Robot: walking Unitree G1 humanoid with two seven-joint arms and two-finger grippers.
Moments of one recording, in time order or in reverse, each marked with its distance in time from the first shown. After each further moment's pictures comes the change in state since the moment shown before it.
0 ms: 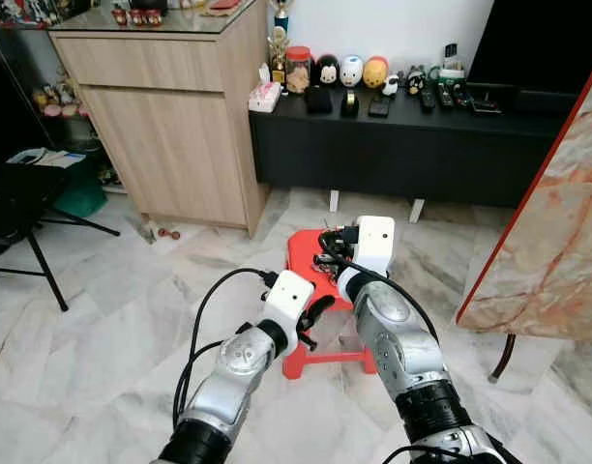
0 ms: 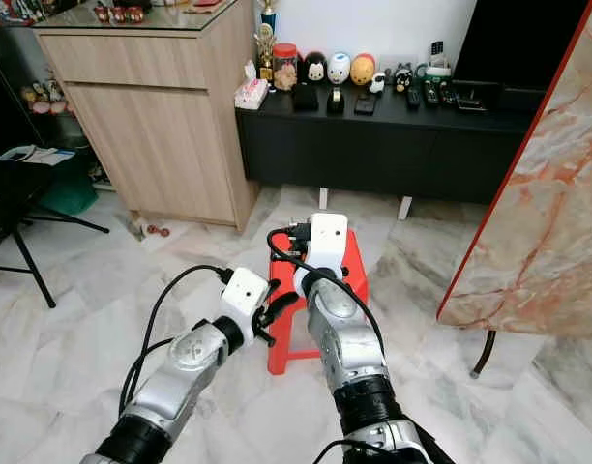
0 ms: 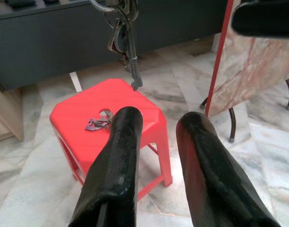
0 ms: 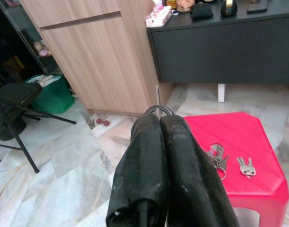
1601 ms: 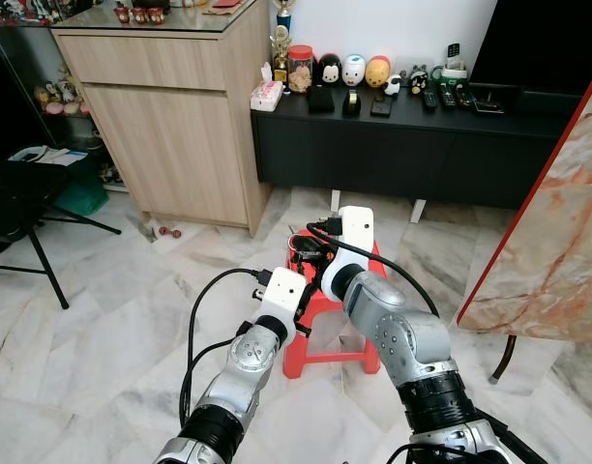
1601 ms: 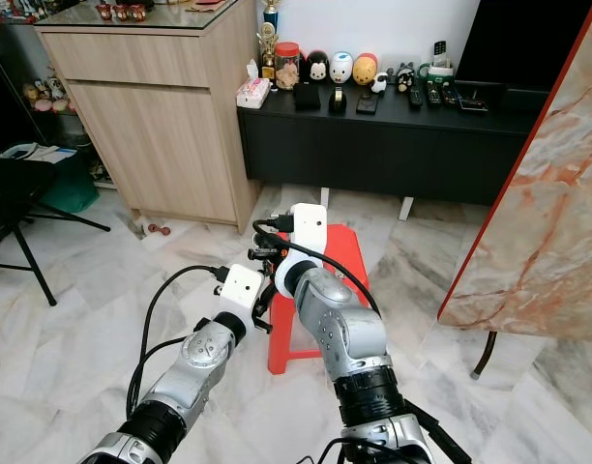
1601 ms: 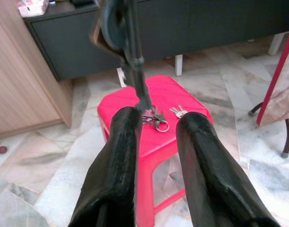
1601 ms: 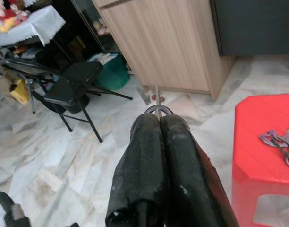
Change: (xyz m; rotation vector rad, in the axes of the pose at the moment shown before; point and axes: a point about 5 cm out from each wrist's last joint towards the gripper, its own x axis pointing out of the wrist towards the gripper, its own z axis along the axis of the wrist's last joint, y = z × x) left arm 0.010 0.013 -0.013 0.023 -0.004 0.225; right arm -0.008 0.030 0.021 0.114 0.133 0.247
